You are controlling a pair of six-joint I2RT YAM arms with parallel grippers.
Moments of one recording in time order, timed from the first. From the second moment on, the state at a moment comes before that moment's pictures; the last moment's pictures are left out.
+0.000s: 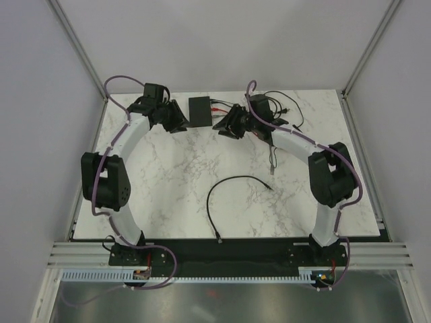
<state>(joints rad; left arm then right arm) -0.19 1.79 1.52 -0.60 0.30 -0.62 0.47 1.88 1.40 -0.07 -0.44 0.99</state>
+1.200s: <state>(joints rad) -0.22 2.37 1.99 -0.36 0.32 -0.72 0.44 2.52 1.75 0.38 -0.03 1.34</state>
